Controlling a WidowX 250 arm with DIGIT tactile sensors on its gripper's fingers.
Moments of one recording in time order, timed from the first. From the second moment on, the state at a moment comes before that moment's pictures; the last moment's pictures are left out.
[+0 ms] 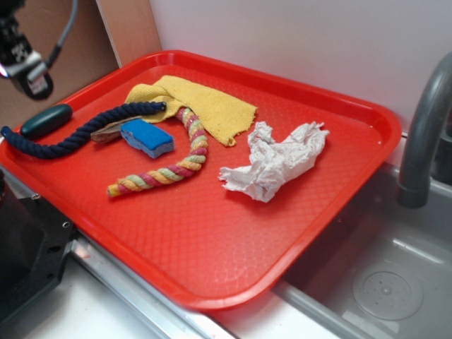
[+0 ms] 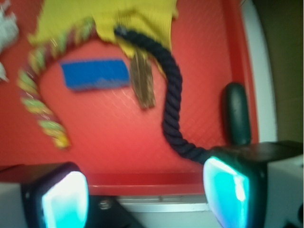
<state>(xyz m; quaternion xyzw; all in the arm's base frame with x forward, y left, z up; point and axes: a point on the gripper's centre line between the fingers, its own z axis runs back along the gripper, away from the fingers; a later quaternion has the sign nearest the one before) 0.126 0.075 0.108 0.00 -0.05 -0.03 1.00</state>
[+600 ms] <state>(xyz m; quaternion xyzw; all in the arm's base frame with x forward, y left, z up) 0.143 0.086 0.021 0.00 -0.02 -0.09 1.00</state>
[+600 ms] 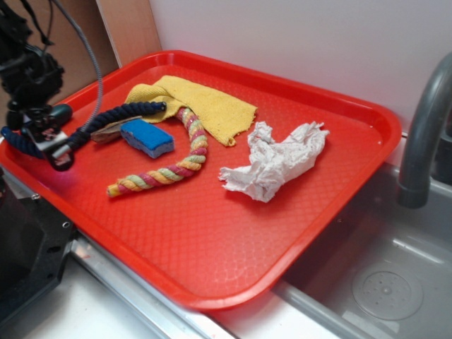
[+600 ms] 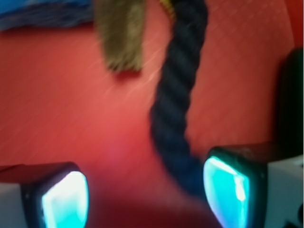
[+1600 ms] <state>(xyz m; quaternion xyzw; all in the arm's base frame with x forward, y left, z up) 0.149 0.075 0.066 0.01 0.00 0.01 1.00</state>
